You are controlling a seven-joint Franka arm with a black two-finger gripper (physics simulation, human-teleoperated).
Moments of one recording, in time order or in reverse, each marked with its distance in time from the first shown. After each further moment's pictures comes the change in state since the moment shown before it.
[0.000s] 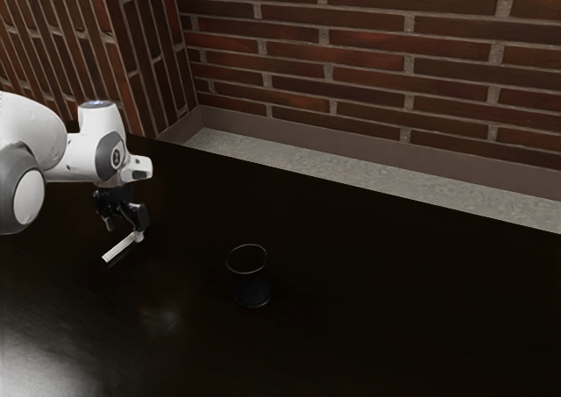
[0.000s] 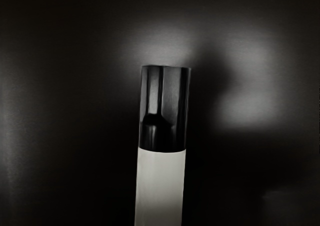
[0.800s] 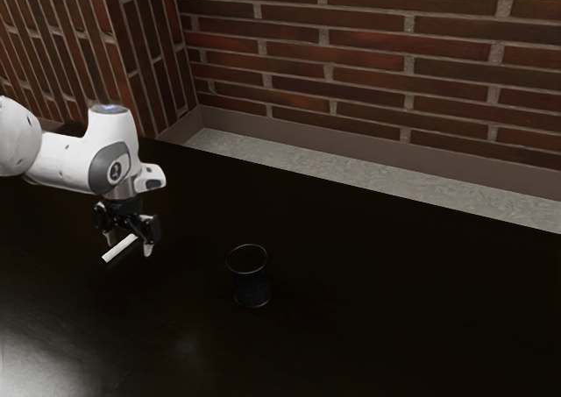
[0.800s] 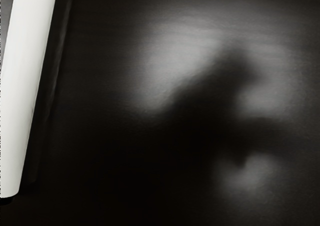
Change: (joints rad) arm -0.096 -0.292 -0.051 -0.328 0.204 0.043 -0.432
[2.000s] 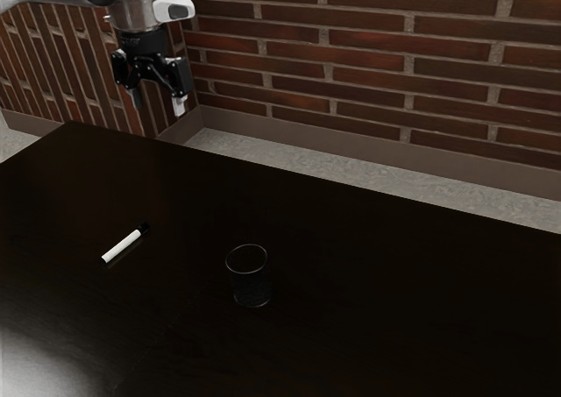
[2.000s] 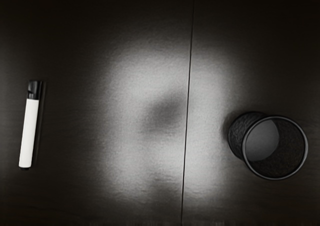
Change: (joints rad) arm -0.006 -0.100 -0.207 0.748 -0.027 -0.776 -0.081
